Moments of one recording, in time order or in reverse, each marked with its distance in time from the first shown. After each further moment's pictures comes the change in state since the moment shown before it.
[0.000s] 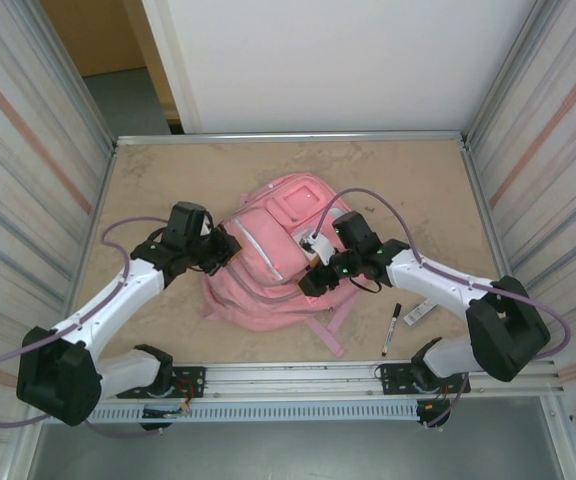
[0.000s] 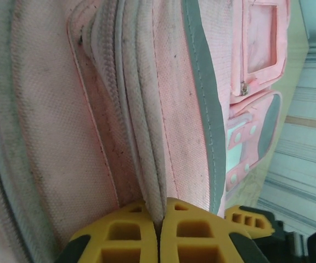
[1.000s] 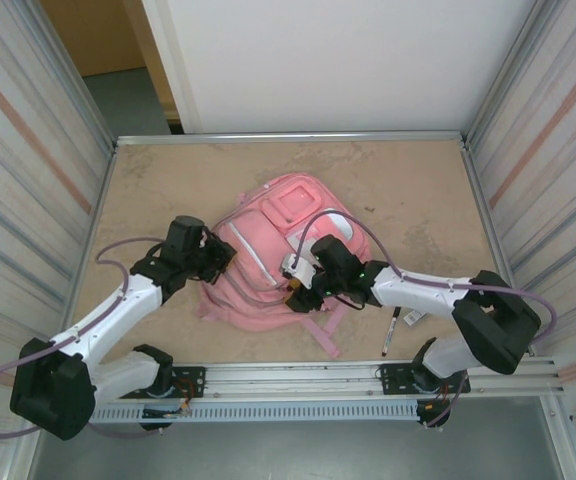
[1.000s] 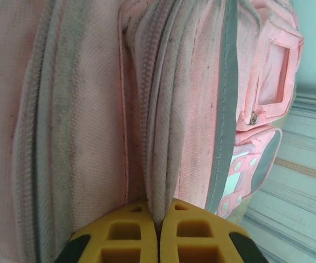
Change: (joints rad) left arm -0.019 -0.077 -0.143 0.122 -0.097 -0.206; right arm 0.196 0.050 -0.109 0.271 0.151 -0.097
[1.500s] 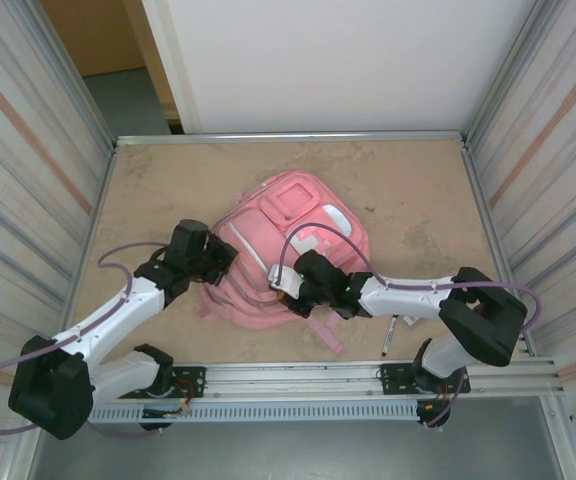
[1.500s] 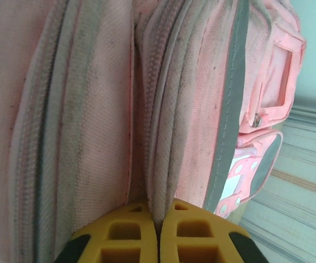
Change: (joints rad) left arm -0.042 0.003 -0.037 0.058 -0.065 -0.068; right arm 0.142 0.071 0.016 0.085 0.298 -0.062
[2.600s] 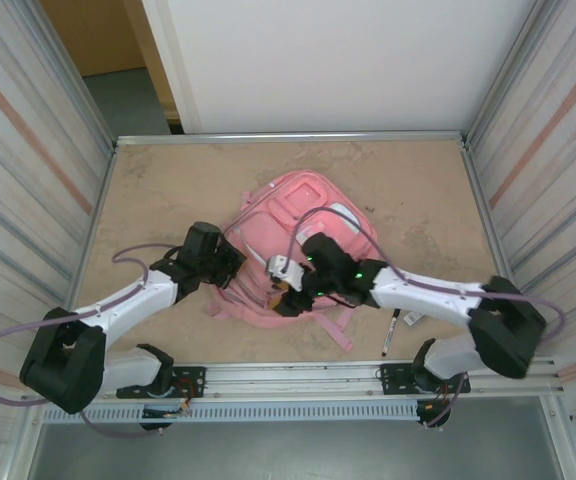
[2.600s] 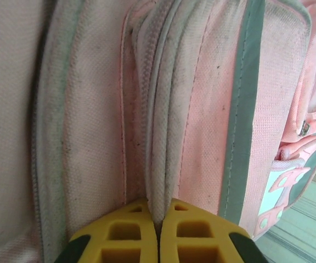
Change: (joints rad) left arm -0.009 0.137 -0.021 0.096 0.024 0.014; right arm -0.076 -0.170 0.061 -0.158 -0.340 -0.021
